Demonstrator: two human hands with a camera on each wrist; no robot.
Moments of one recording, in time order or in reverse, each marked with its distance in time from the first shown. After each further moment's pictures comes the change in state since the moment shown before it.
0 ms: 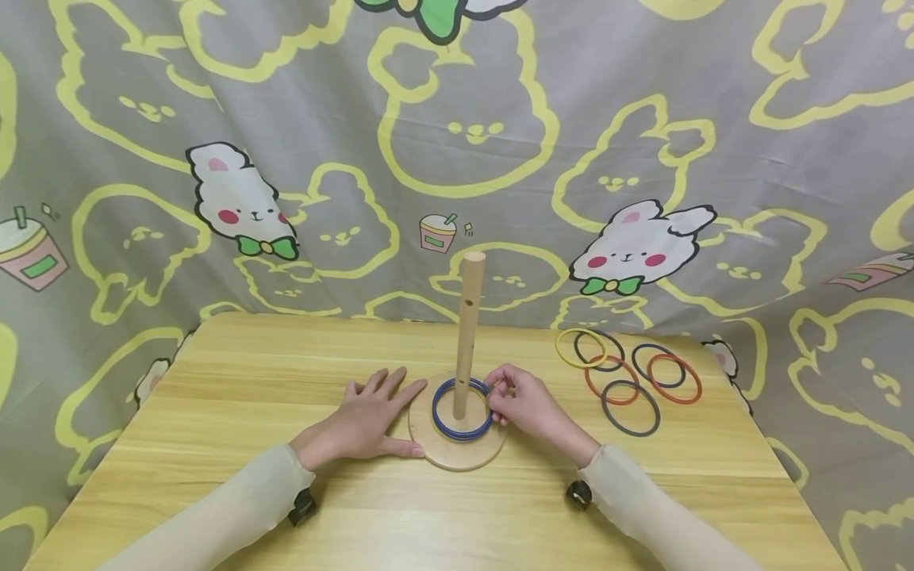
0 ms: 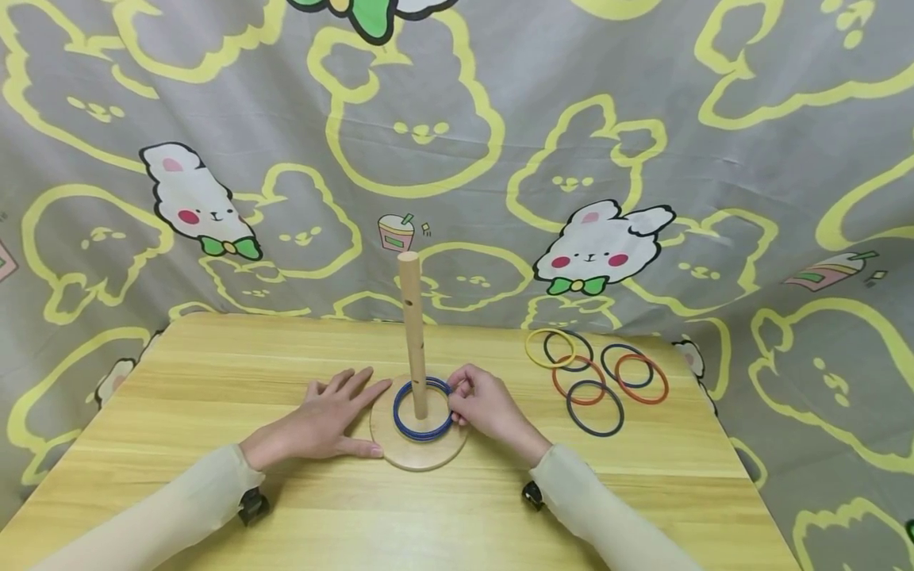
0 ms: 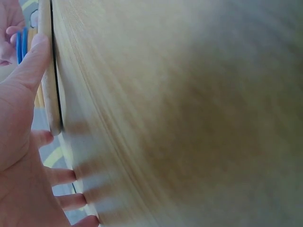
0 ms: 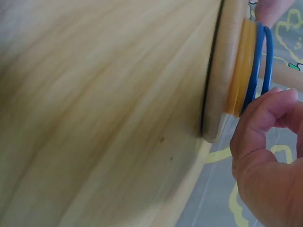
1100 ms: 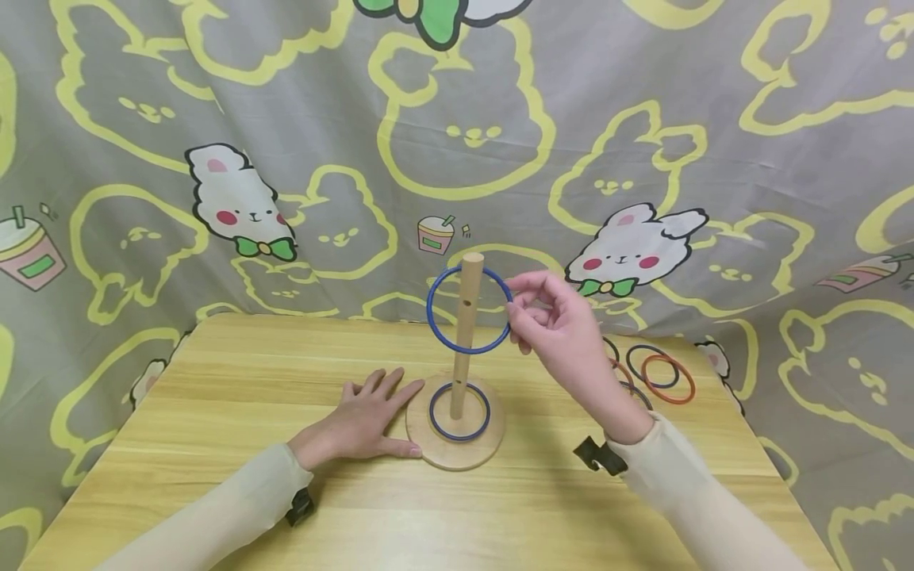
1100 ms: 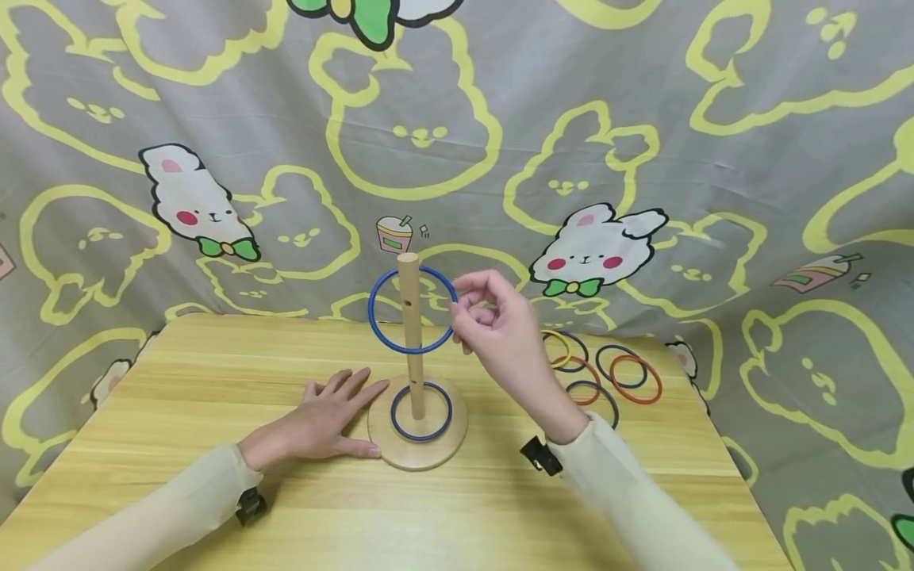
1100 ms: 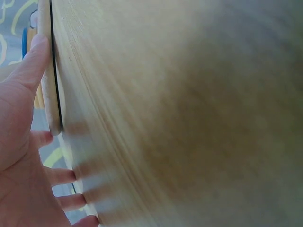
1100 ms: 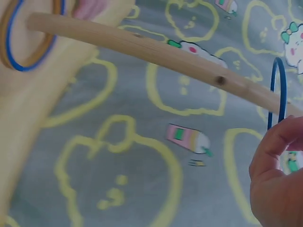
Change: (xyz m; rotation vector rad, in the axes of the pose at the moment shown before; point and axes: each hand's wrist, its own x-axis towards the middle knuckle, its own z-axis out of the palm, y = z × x) left_hand -0.002 0.000 -0.001 -0.009 0.013 0.015; right_hand -0.031 -0.144 -0.050 0.208 0.253 -0.403
